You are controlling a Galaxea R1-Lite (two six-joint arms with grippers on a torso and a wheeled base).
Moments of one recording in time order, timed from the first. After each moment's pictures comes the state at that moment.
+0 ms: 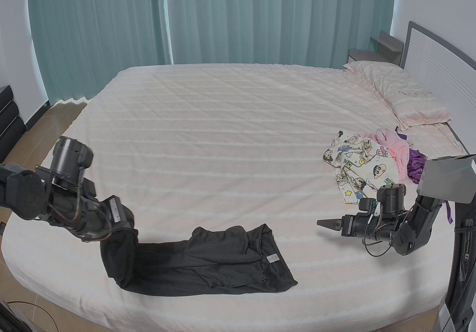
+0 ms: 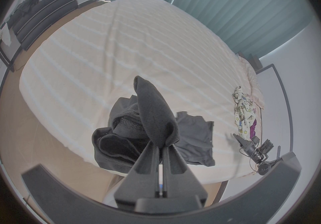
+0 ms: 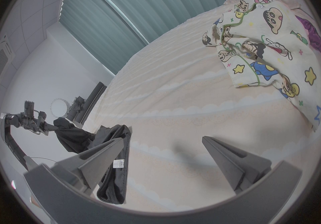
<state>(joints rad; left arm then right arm) -0.18 1.63 -0.80 0.13 -0.11 -0.60 0.13 2.36 -0.64 -1.13 0.49 0.33</state>
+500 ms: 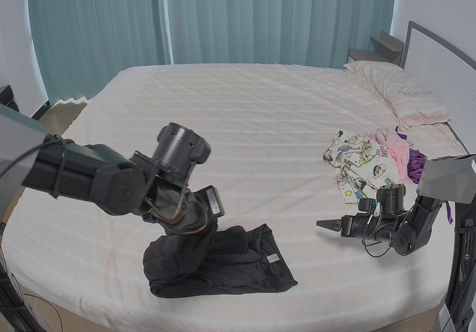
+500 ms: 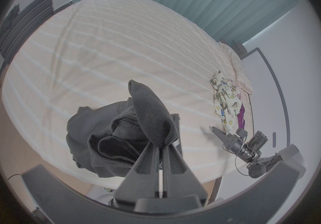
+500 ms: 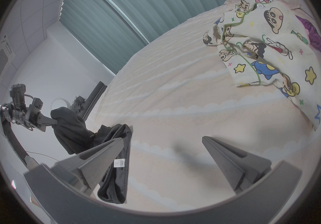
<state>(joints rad) -0.60 1.93 -1.18 0.15 0.03 -0.83 0.14 2.36 -0.63 -1.13 0.49 0.33</state>
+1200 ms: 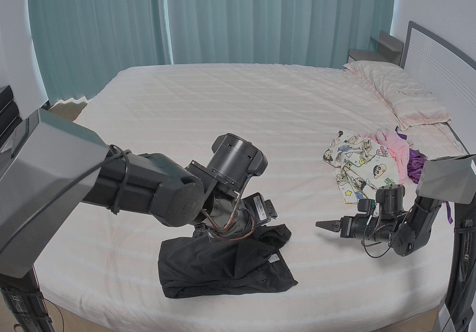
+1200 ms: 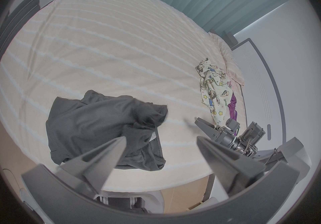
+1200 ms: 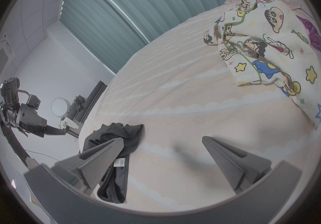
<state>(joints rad) -0.73 2.10 -1.37 0.16 0.03 -0.91 0.14 2.36 -0.63 -1.13 0.49 0.33</state>
